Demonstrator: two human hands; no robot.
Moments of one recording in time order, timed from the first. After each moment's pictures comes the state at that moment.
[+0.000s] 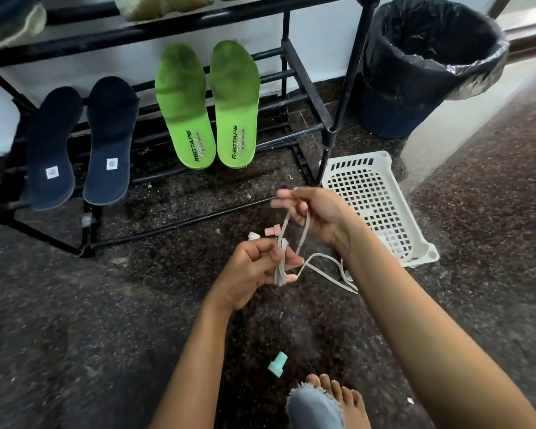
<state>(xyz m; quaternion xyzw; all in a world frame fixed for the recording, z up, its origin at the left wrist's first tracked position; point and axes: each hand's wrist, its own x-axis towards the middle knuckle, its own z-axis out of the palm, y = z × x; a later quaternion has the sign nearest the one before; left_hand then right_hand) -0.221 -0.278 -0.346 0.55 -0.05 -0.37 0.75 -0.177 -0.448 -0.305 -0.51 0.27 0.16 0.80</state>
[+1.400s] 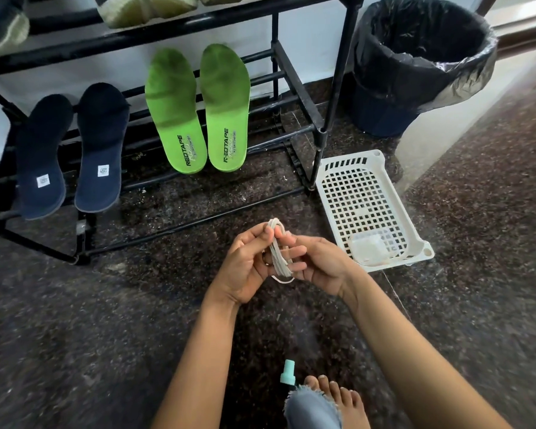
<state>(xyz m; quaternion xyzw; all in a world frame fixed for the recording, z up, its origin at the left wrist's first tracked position) -0.212 -0.297 -0.333 0.43 0.02 -0.36 0.83 -0.244 -0.446 -0.339 -0.47 0.19 0.27 0.82</state>
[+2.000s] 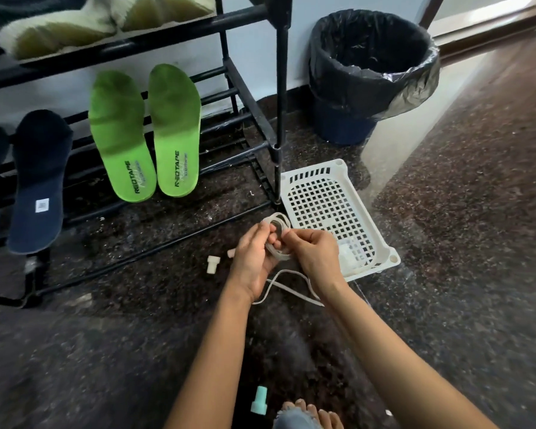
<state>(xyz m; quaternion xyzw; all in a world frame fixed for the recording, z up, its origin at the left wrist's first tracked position) -0.188 -0.387 -0.362 0.52 0.12 -0.30 0.79 -0.233 -0.487 -0.363 -0.70 0.31 -0.05 0.64</state>
